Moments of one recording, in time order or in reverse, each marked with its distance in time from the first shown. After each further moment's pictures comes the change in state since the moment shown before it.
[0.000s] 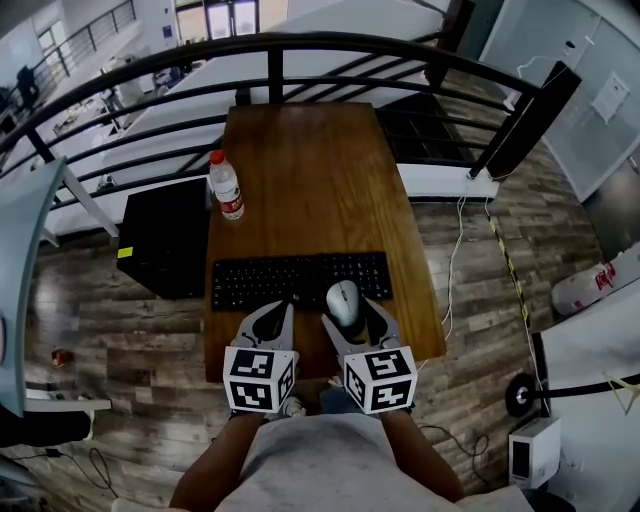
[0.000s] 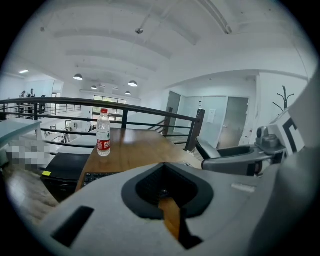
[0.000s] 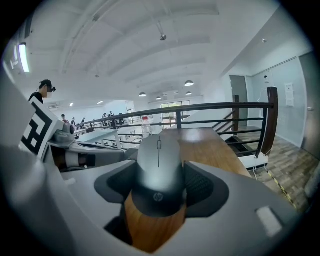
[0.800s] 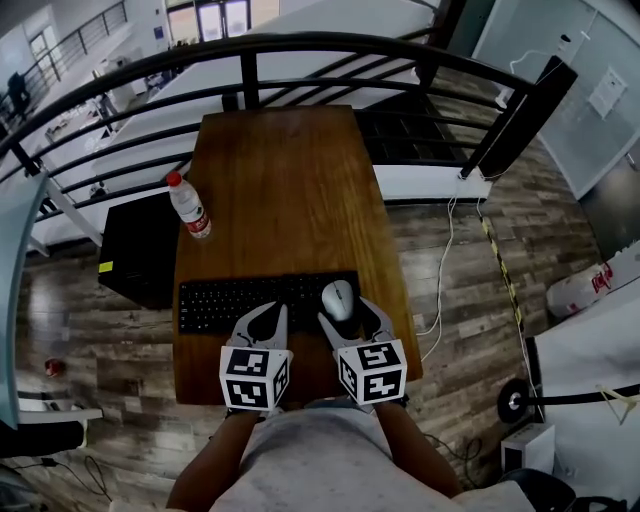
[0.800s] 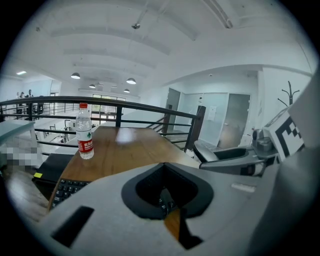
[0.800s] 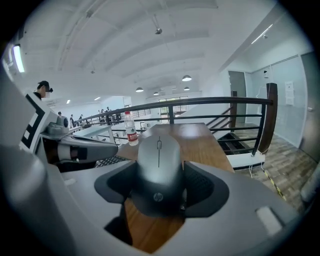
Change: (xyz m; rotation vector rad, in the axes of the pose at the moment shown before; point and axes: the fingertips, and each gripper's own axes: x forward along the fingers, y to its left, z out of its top) left arm 0.097 -0.036 0.018 0.006 0.028 0.005; right arm 0.037 -0.111 -0.001 0.003 0.061 -0.018
